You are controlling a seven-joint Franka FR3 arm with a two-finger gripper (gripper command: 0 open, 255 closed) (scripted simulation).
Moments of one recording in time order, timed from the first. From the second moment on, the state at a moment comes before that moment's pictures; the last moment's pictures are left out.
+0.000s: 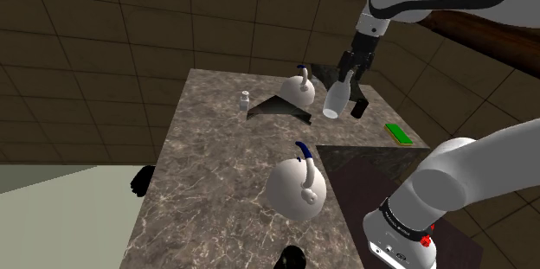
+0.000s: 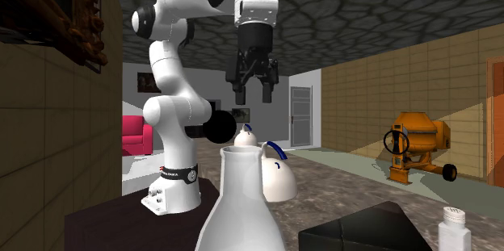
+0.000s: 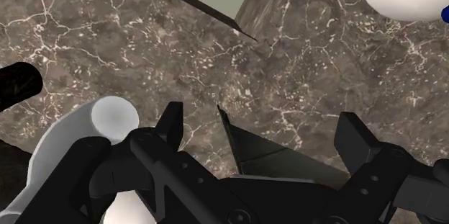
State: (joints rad) arm -0.08 -0.47 -0.22 -2.31 -0.04 1.78 -0.11
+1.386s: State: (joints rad) arm -0.19 0.13 -0.43 -1.85 0.07 1.94 -0.43
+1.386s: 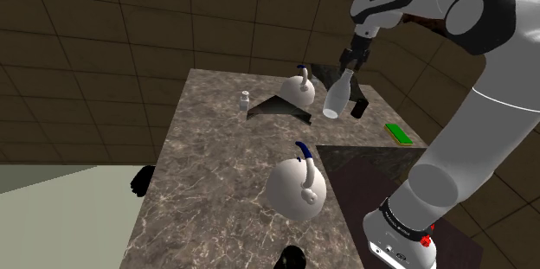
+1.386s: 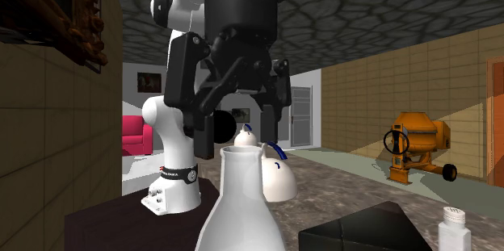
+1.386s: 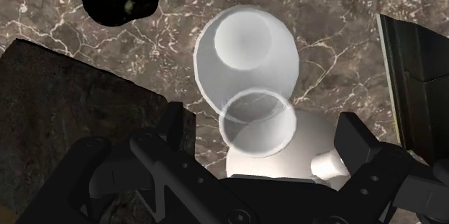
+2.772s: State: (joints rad) arm -0.19 0.15 -0.43 -1.90 0.08 2.01 -0.44
